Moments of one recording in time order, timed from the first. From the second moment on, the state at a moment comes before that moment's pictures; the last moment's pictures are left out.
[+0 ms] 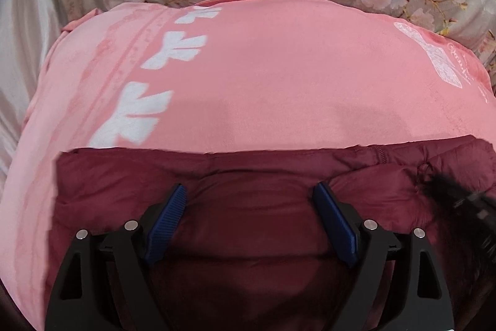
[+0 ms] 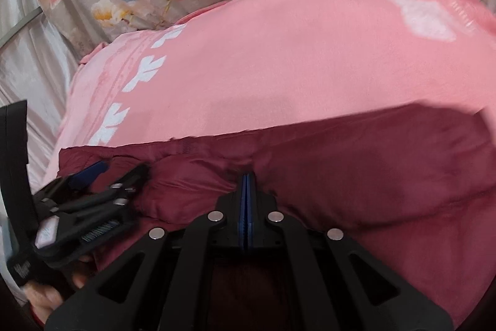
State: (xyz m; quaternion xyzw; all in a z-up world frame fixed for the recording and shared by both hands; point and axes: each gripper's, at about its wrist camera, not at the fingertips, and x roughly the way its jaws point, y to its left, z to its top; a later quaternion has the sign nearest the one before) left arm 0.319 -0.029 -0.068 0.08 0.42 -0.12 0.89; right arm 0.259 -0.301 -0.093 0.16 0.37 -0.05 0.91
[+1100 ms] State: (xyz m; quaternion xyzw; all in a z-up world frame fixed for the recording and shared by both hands) left arm 0.228 0.028 -0.030 0.04 0.40 -0.12 0.91; right arm 0.141 -0.246 -0.076 0.15 0.35 -0.03 0.93
